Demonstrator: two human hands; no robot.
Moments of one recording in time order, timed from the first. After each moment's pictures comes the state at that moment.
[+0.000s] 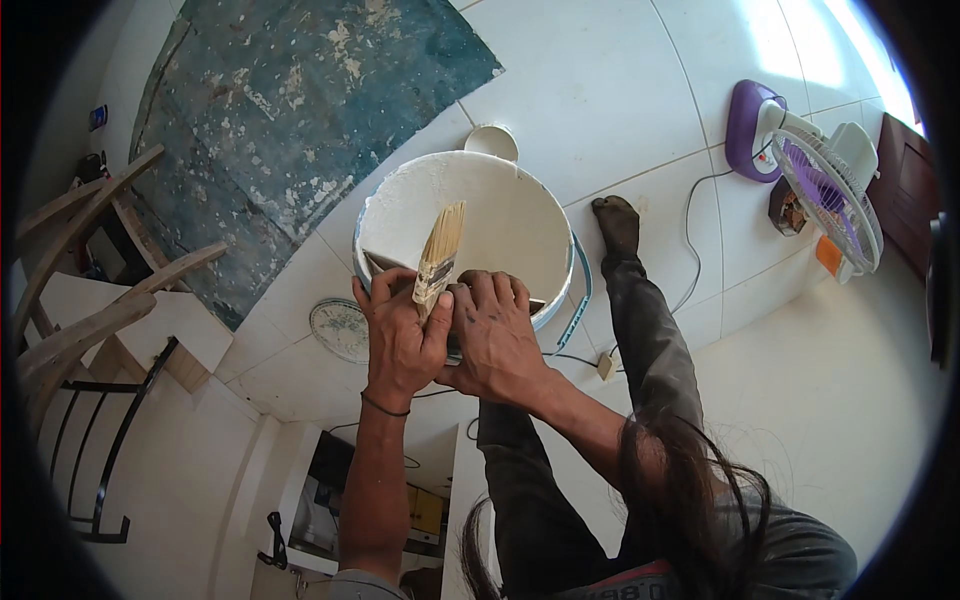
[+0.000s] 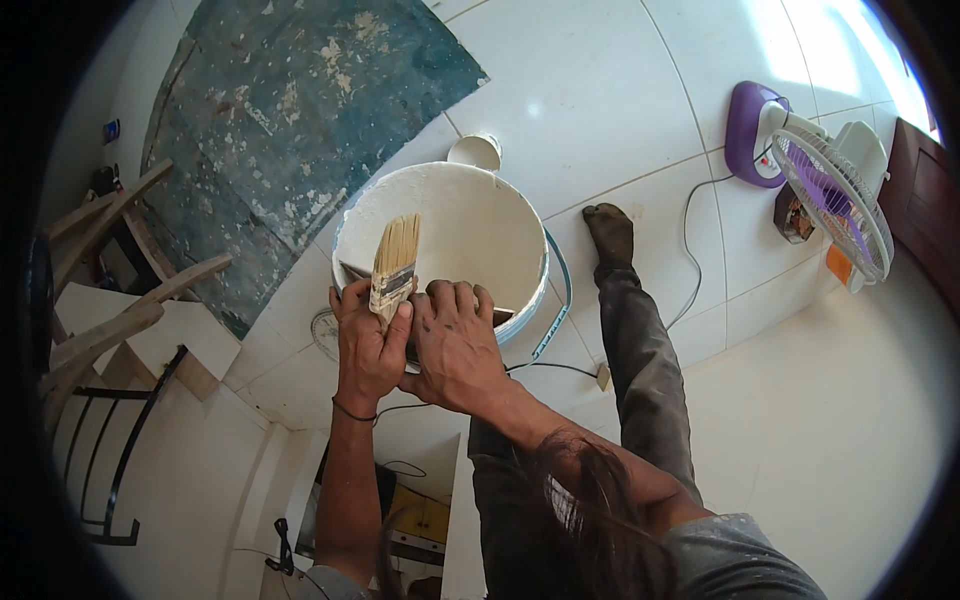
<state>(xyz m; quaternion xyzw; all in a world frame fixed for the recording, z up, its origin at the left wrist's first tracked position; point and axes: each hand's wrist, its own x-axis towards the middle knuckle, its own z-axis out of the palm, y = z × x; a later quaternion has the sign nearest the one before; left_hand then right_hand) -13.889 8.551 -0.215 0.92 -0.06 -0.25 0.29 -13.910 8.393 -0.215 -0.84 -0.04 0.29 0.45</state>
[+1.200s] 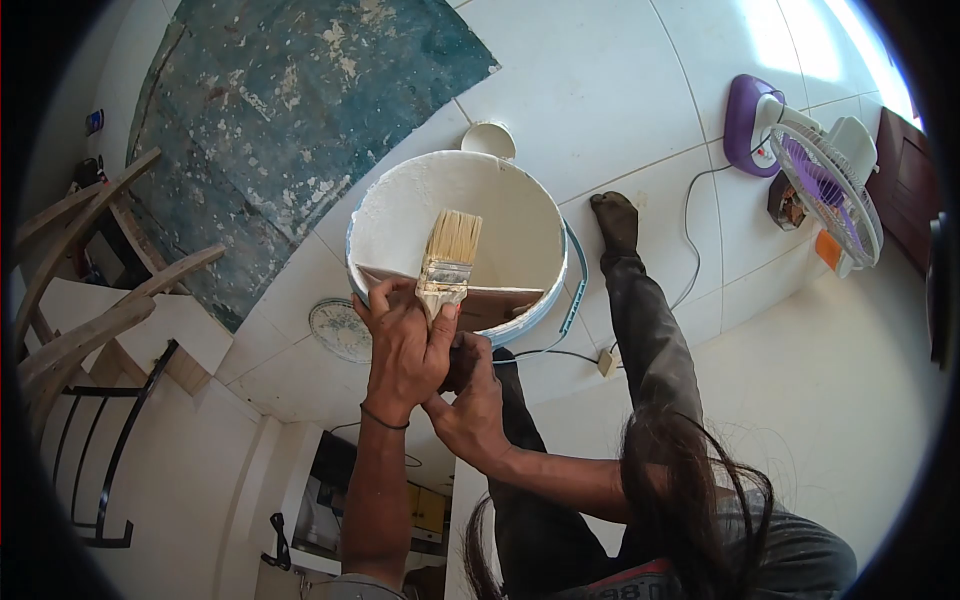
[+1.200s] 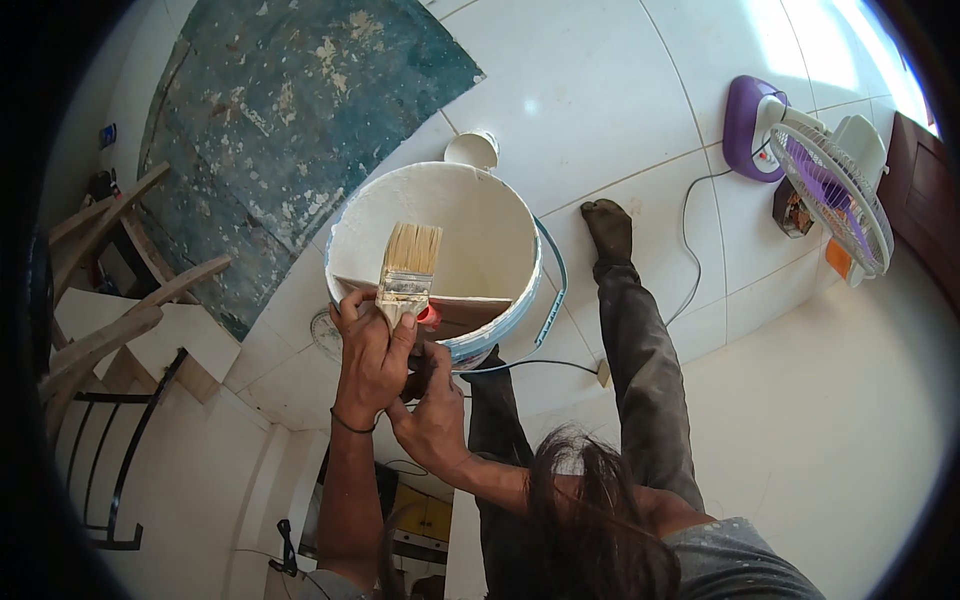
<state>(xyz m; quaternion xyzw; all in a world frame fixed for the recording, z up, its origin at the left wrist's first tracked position) -13.893 8.547 -0.200 0.92 -0.07 -0.30 0.26 -13.970 8.452 -0.171 -0.56 0.37 0.28 0.69</state>
